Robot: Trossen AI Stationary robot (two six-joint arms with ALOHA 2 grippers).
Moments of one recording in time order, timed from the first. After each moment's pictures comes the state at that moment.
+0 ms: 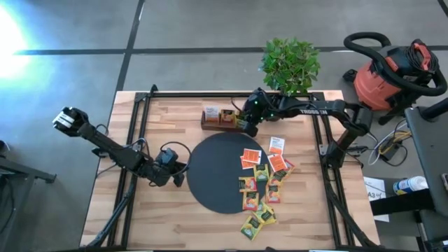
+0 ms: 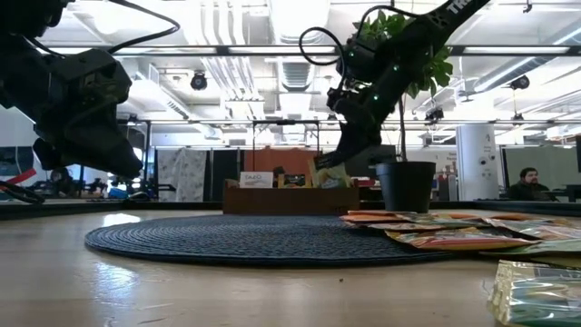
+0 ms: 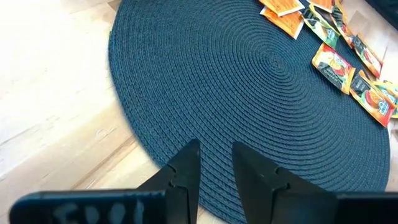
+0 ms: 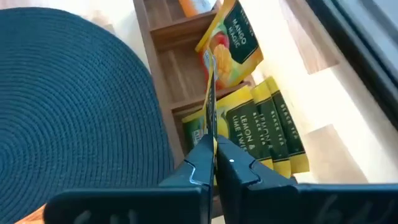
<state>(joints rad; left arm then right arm) -0.49 1.08 0.37 -0.14 -0.60 -1.15 -0.46 1.67 1.08 -0.30 -0.09 -0.01</state>
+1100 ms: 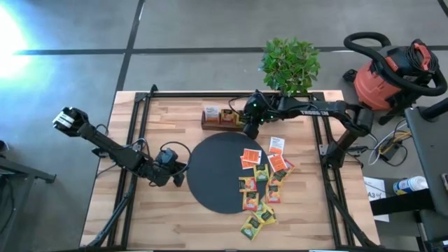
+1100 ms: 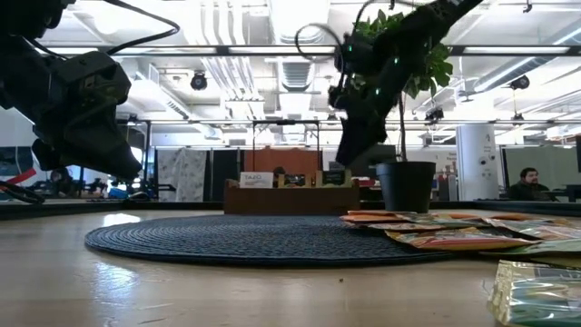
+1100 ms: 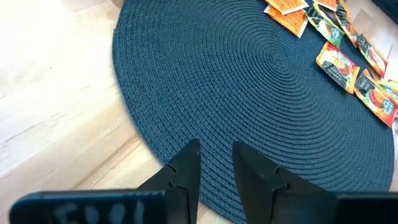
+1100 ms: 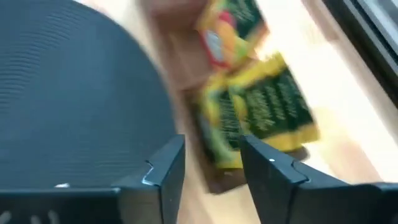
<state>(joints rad) -0.49 1.08 0.37 -0.15 -0.60 -1.16 -0.42 1.66 1.11 -0.42 -0.04 0.05</state>
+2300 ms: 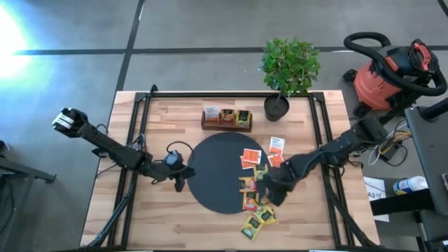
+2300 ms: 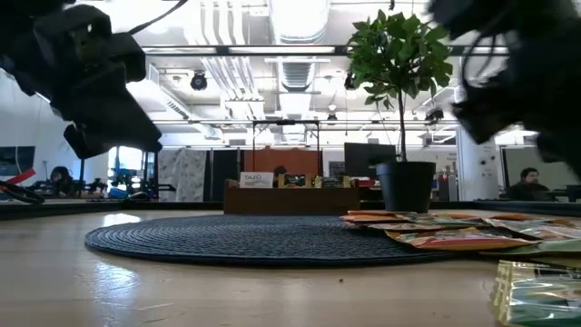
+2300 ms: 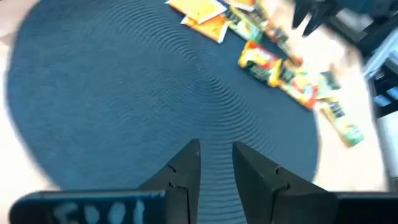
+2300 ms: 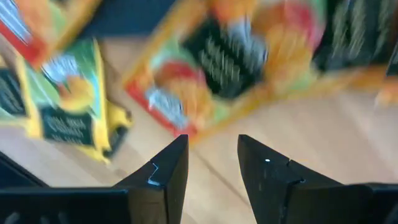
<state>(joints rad) -0.45 1.09 0.37 0.12 -0.44 -0.88 0.38 1.56 0.83 -0.67 -0.29 1.20</state>
